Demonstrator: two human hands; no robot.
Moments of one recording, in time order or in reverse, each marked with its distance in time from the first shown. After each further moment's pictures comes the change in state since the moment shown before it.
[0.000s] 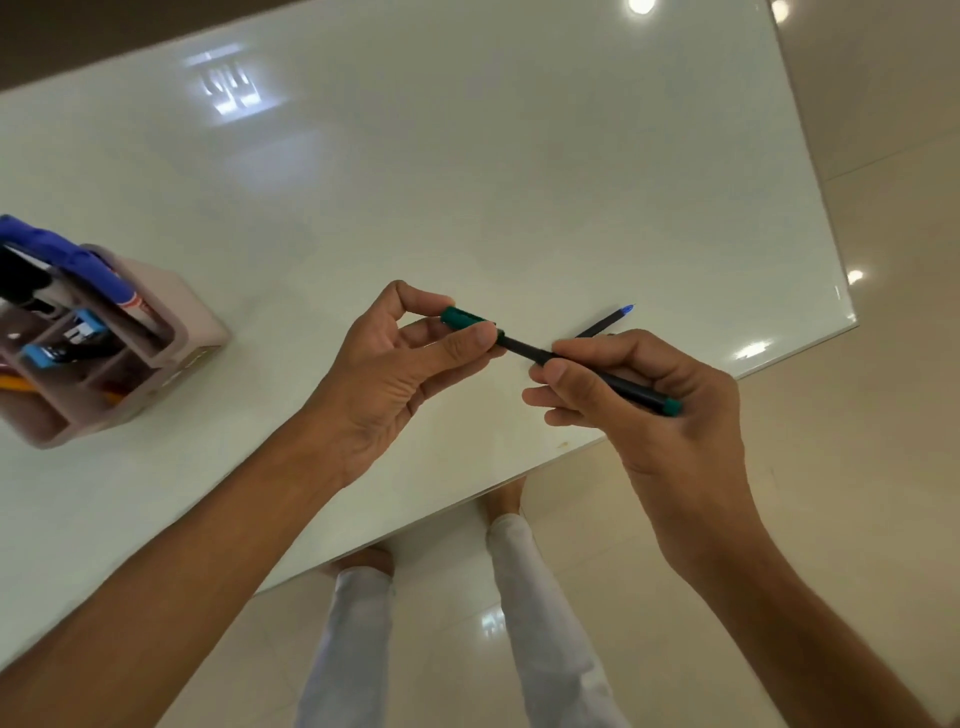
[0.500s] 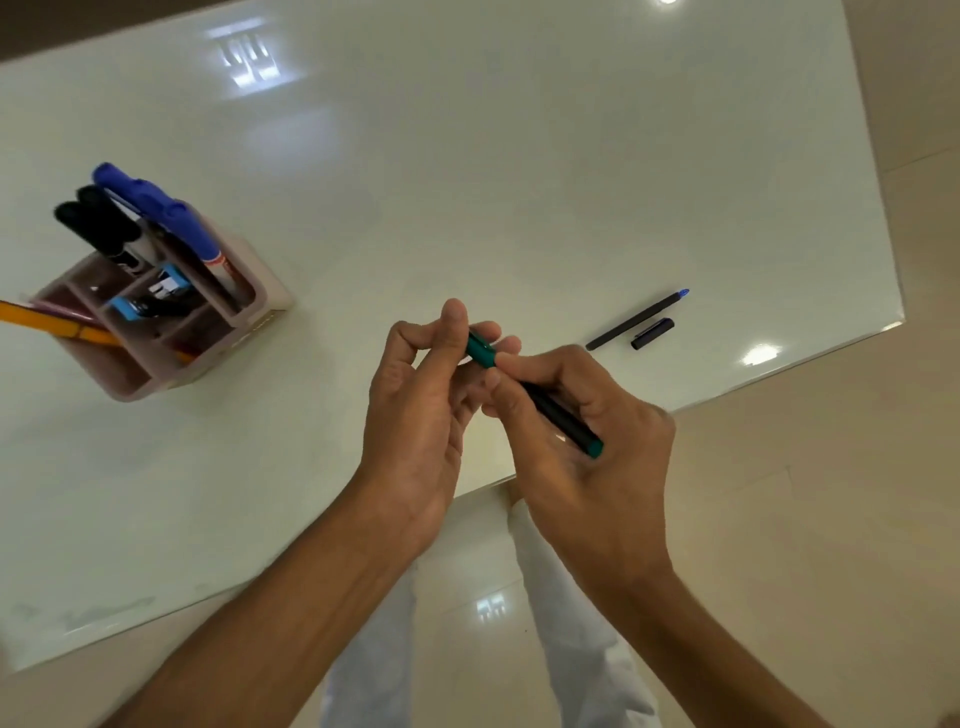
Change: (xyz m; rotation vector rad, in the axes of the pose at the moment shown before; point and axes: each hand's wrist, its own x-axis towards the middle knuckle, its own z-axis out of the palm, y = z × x) left_hand -0.052 -0.020 -0.023 -0.263 0.230 0.032; right_hand -0.036 0.032 0.098 -0.327 0.054 -0.303
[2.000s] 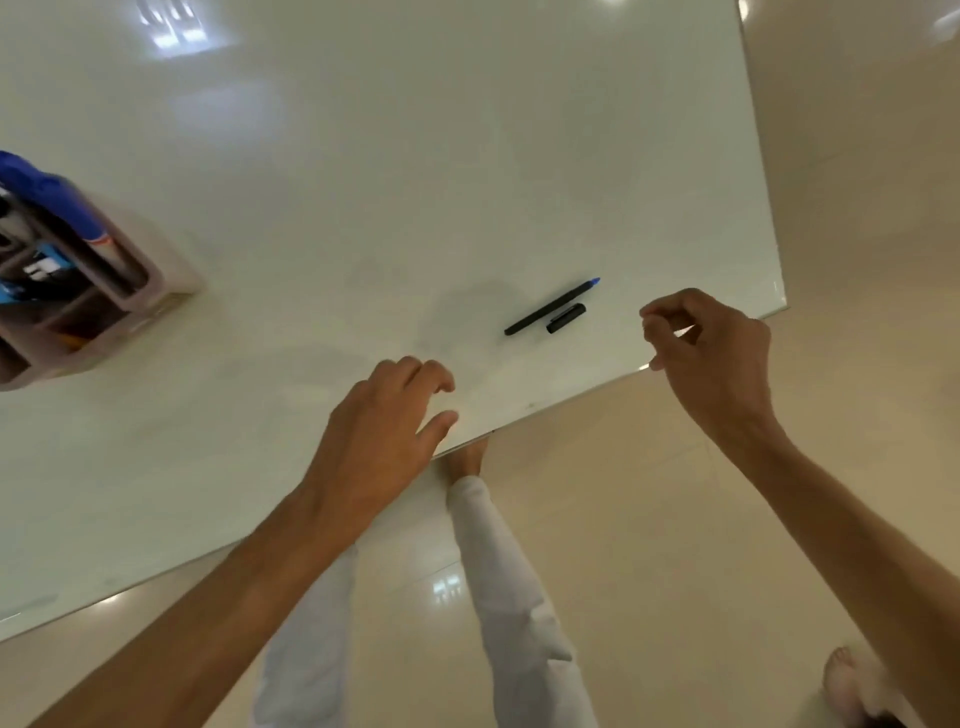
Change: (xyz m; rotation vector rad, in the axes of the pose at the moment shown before) left_hand 0.033 -0.067 -0.034 1.647 -0.285 0.687; right_hand 0.087 0.082 -0.167 -0.582 0.077 0.265
